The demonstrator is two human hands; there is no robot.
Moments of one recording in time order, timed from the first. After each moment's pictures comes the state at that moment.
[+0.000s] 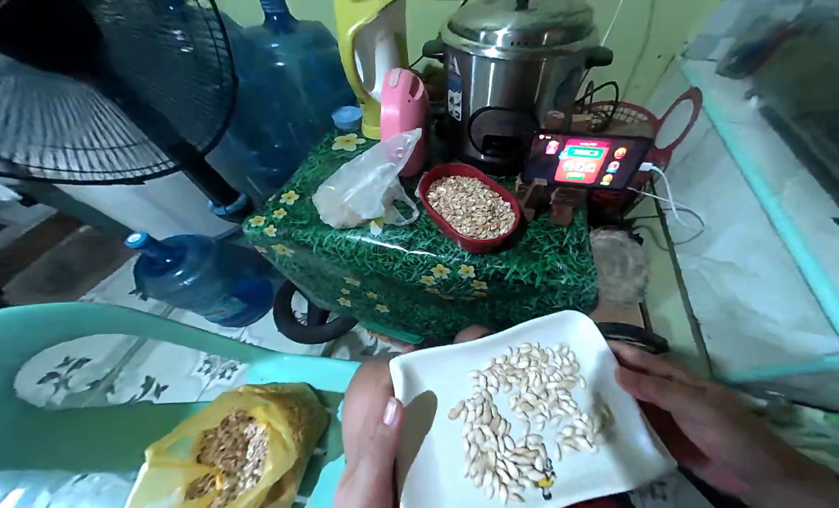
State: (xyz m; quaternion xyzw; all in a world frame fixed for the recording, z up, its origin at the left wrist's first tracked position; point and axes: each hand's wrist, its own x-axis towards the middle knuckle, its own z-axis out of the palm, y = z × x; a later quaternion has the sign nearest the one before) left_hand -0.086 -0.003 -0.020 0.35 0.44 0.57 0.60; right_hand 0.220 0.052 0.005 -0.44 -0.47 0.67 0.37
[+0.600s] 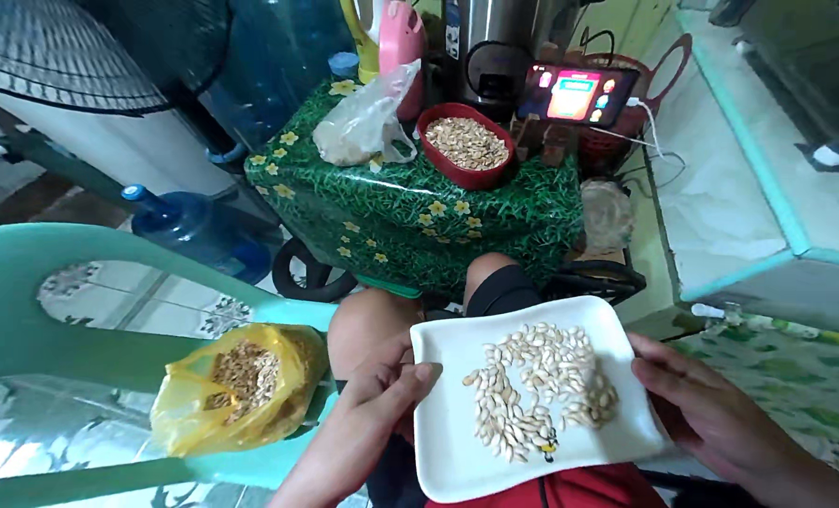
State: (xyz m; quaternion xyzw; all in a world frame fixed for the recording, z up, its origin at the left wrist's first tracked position) left_hand -0.107 -0.059 -0.022 0.47 0.44 0.41 0.64; right_hand 0.237 -0.052 -0.019 -0.45 -0.48 0.64 0.40
